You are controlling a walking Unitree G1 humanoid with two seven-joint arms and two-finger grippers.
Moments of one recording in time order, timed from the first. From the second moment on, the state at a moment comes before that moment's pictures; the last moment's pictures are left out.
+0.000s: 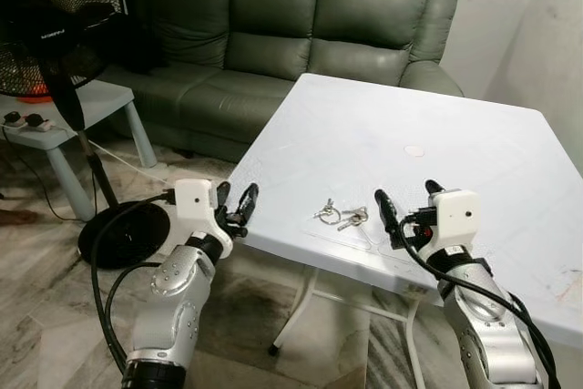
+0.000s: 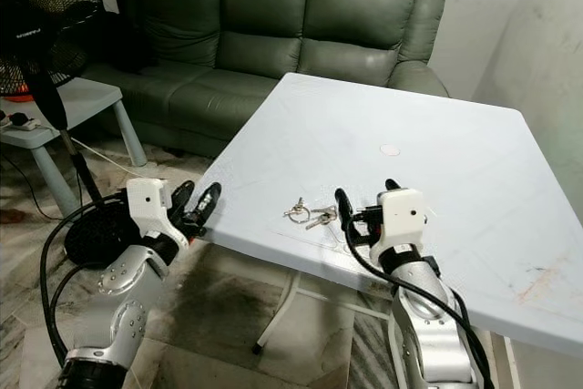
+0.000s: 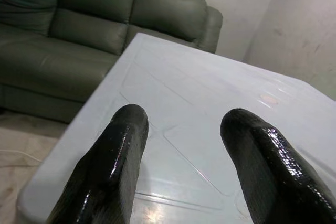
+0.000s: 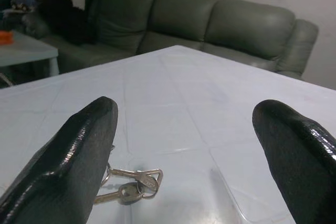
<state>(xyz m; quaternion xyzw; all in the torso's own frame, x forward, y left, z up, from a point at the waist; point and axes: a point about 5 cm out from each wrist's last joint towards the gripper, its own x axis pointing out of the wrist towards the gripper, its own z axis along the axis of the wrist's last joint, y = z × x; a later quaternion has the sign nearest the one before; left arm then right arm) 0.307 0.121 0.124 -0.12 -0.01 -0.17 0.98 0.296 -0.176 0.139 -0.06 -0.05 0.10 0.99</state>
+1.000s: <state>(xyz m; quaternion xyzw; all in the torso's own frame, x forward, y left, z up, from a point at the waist) 0.269 0.110 0.123 -0.12 0.02 -0.18 0.98 0.329 -0.136 0.154 -0.07 0.01 0.11 0.99</state>
